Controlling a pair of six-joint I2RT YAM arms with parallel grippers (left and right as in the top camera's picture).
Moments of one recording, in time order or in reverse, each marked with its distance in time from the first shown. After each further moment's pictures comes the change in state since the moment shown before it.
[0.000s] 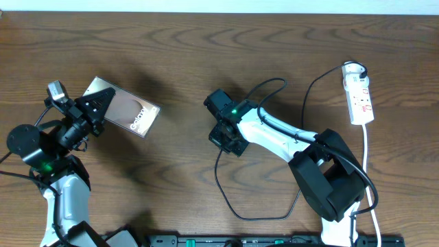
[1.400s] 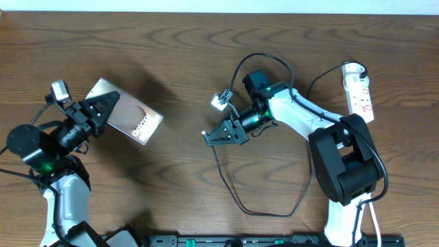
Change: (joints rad) left arm 0.000 0.000 0.000 0.002 0.087 0.168; right arm -0.249 0.027 0.002 -0.036 -1.227 -1.910
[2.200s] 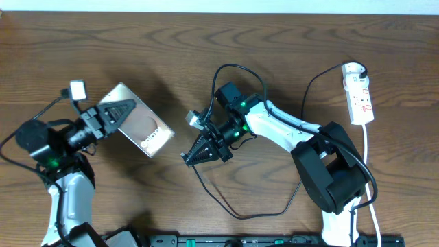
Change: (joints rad) left arm -0.080 0.000 0.000 0.001 0.128 0.151; right arm 0.173 0.000 0.000 0.066 -0.111 -0.150
